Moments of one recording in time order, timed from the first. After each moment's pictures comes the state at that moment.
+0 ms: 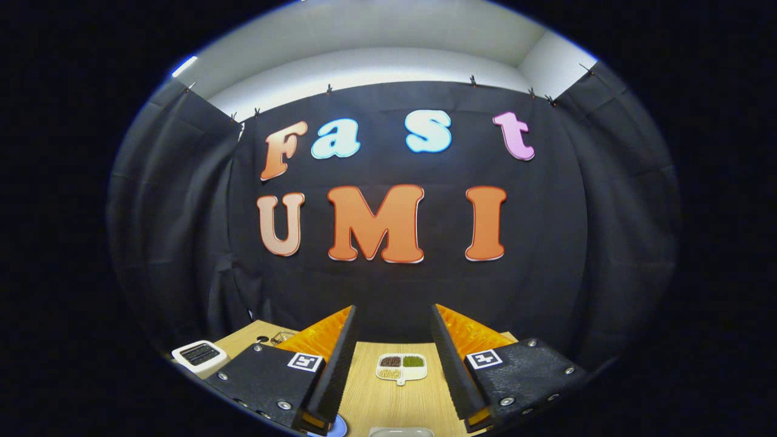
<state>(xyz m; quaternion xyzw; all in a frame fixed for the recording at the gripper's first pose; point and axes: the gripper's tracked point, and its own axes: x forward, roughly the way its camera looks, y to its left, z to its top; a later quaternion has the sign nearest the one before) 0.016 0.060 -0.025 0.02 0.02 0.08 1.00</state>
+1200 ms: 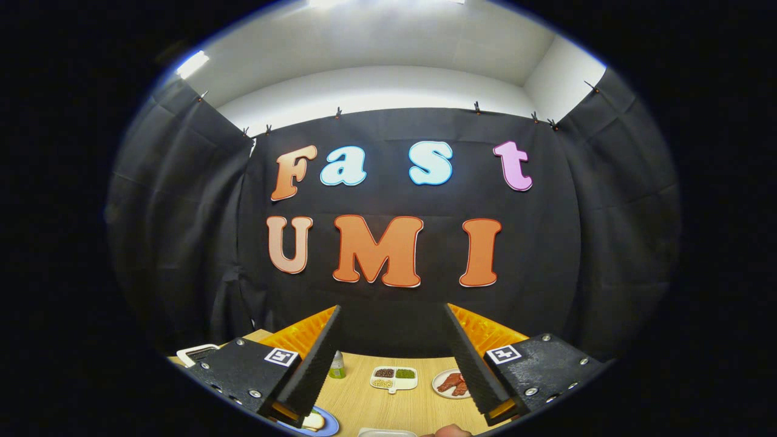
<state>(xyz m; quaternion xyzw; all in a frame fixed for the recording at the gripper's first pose) -0.017 0.041 0.006 0.01 0.00 0.09 1.00</state>
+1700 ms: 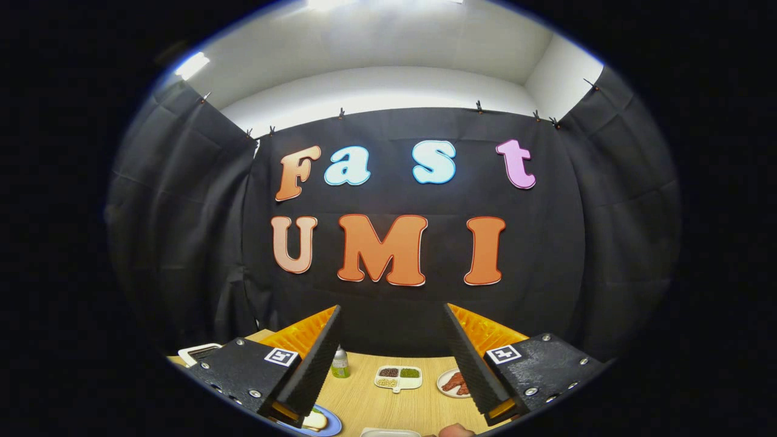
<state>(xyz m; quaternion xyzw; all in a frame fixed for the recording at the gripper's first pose) -0.018 0.050 0.006 0.01 -0.01 0.11 0.99</state>
